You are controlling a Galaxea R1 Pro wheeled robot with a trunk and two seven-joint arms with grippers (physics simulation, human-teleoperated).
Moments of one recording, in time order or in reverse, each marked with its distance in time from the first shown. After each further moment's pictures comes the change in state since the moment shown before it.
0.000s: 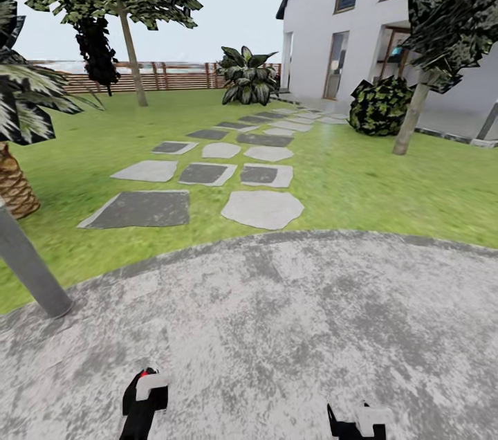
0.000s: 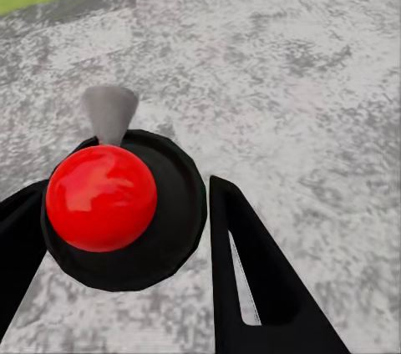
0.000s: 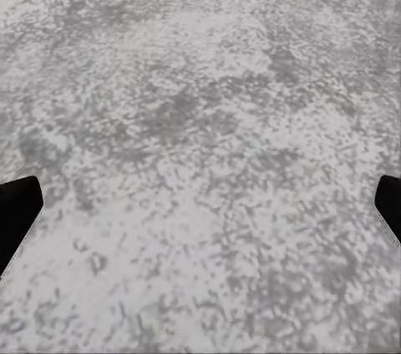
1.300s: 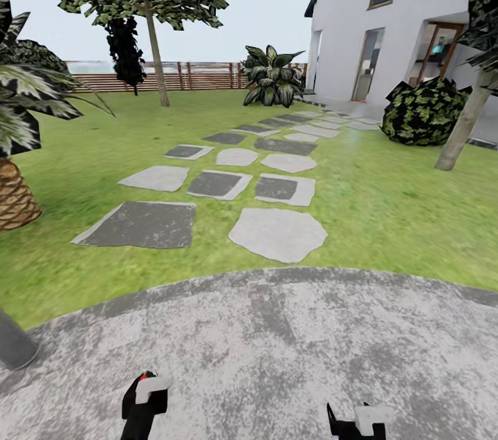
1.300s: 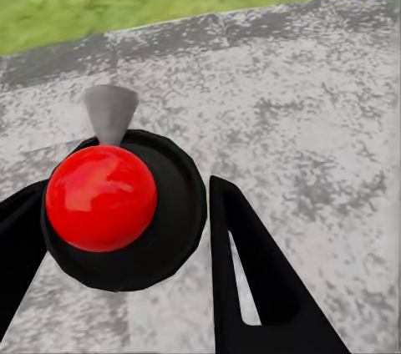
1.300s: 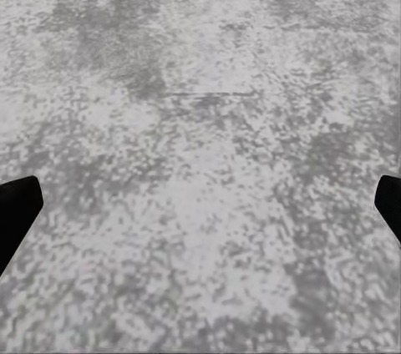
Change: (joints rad) left arm 0.000 0.000 0.002 0.020 0.000 0.000 0.000; right arm 0.000 -0.001 0.001 -0.004 0.001 0.001 0.003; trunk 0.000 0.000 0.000
